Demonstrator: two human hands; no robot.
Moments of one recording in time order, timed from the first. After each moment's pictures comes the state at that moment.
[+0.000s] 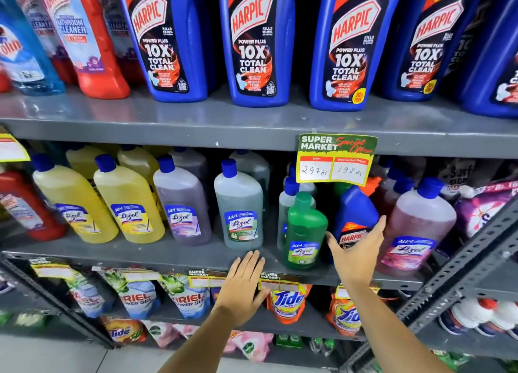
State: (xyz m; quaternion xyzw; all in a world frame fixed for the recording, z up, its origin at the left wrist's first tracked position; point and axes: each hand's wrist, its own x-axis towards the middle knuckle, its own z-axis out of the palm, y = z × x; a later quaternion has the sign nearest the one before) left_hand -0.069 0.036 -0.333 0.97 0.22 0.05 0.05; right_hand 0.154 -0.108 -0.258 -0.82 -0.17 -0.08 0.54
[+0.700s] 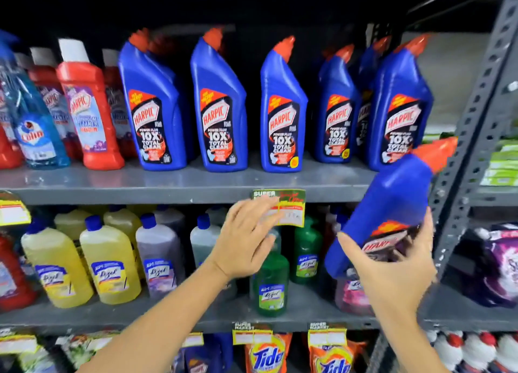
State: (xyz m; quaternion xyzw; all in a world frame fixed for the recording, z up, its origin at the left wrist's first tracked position) left_hand -0.018 -0.005 -0.062 0.87 -0.08 0.49 -0.04; right_hand 0.099 -0.226 -0.065 -0.66 -0.20 -0.24 0.69
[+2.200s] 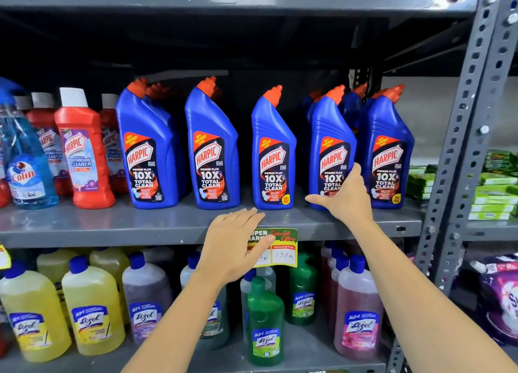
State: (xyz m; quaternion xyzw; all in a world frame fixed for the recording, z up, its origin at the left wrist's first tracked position) left_hand 0.003 0.015 -0.005 0.93 0.14 0.34 -0.03; right_hand 0.217 -0.129 0.055 -0.81 -0.28 -0.14 0.50
